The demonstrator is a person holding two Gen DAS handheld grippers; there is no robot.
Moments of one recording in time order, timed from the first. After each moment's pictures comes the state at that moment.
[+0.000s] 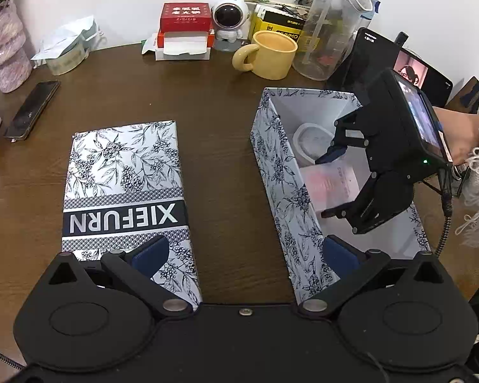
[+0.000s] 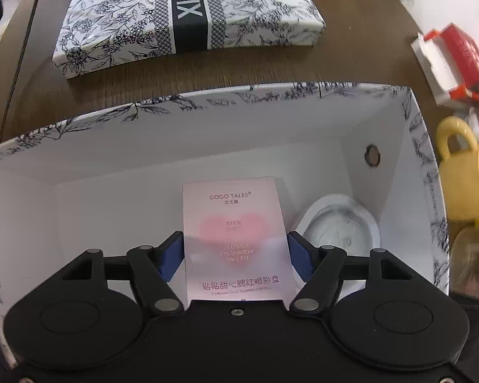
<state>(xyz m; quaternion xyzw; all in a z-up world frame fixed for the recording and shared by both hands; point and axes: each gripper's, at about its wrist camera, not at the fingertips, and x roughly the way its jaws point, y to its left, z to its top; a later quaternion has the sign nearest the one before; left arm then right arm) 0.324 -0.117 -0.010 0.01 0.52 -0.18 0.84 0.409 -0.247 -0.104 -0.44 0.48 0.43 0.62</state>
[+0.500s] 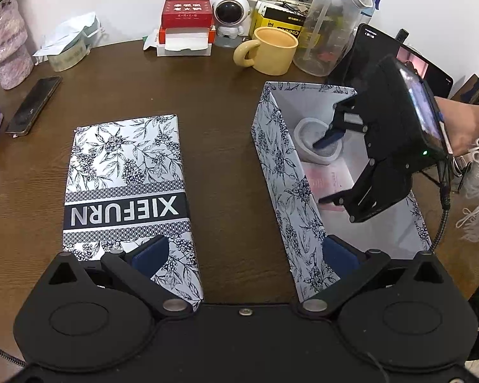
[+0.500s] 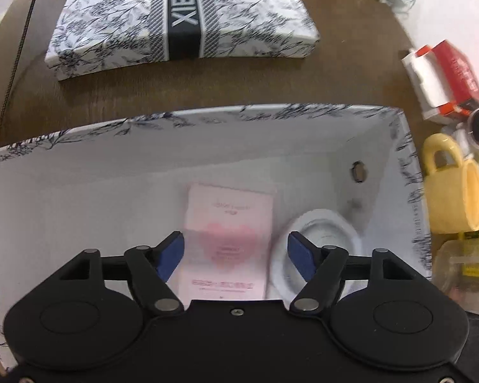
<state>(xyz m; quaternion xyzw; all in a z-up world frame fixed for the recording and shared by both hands) 0.318 -0.117 -0.010 0.01 0.52 -0.18 0.84 0.405 -0.246 -0.095 -0.46 0.45 0.41 0.64</state>
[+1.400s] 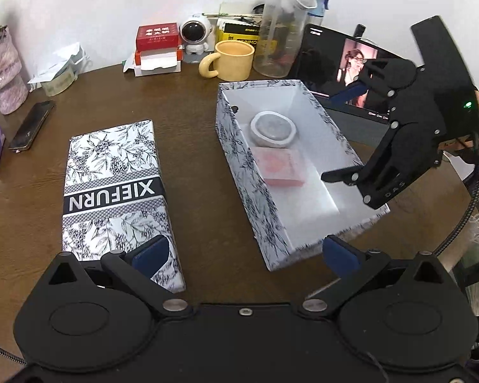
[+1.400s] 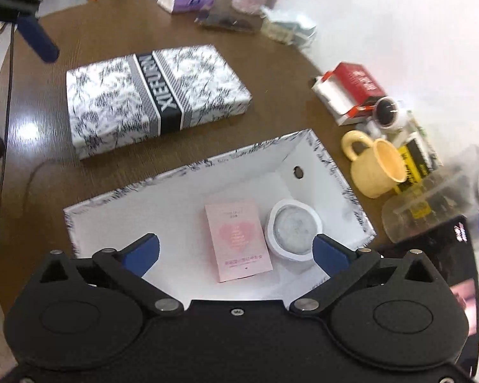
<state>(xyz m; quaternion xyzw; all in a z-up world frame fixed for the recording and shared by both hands) 0.233 -0.130 0.022 0.05 0.48 -0.22 0.85 0.310 -0.277 -0.002 -0.35 0.39 0.33 0.79</state>
